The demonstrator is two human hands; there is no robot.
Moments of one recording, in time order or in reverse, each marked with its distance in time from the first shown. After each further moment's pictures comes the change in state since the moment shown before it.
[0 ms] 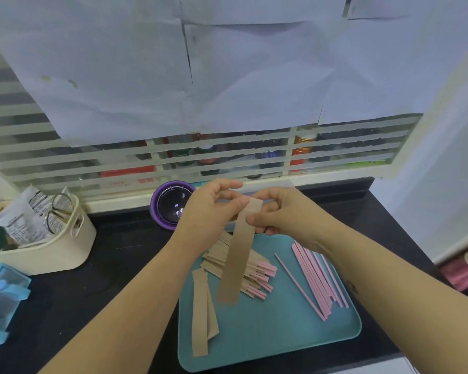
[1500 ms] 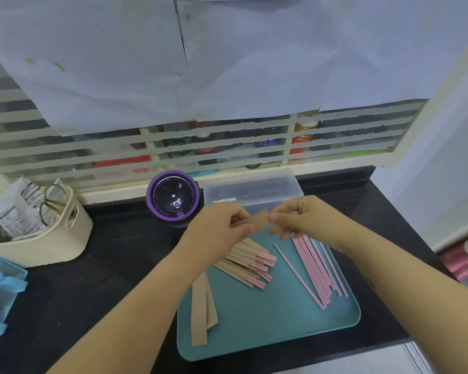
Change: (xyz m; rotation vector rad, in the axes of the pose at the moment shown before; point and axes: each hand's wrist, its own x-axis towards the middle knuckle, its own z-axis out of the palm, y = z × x) left_hand -0.012 -0.017 0.011 0.556 -0.229 0.015; right_hand 0.006 0.050 -0.033 -0.308 0.007 0.009
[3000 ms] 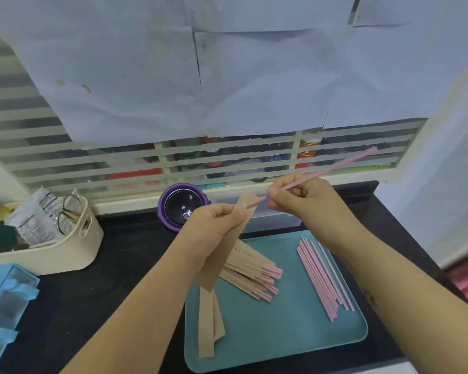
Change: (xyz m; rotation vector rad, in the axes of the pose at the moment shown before) left_hand -0.015 0.003 -0.026 -0.598 0.076 -0.269; right_hand -0.024 -0.066 0.011 0.351 0.255 -0.248
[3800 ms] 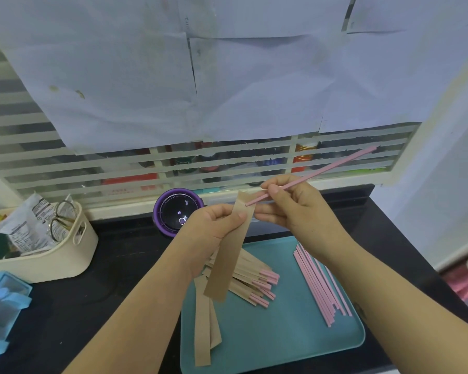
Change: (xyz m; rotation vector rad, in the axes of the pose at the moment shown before) left_hand 0.004 0.008 0.004 -0.140 -0.055 0.036; right_hand 0.003 0.001 0.011 0.210 -0.018 0.005
